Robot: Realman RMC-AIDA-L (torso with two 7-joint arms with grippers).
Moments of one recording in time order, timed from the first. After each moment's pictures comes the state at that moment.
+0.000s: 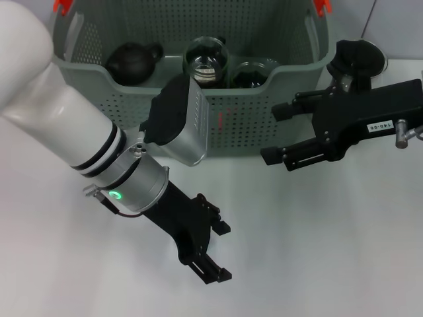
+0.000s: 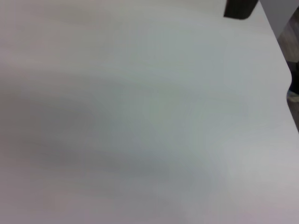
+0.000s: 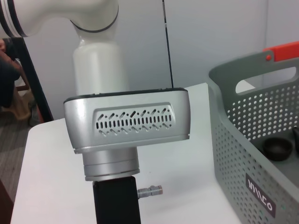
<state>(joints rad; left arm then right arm) -0.73 -2.17 1.26 0.91 2.39 1.55 -1.72 0.60 2.07 -1.05 -1.19 -2.00 -1.63 1.87</state>
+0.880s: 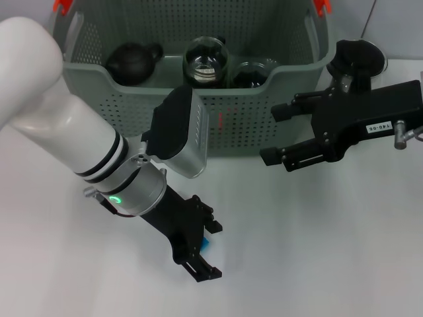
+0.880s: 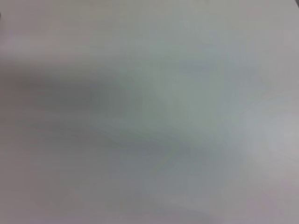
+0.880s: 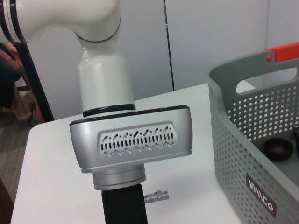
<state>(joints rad) -0.73 -2.16 1.31 0.85 2.40 1.45 -1.67 0.60 2.07 -1.05 -1.17 -2.00 -1.63 1.85</state>
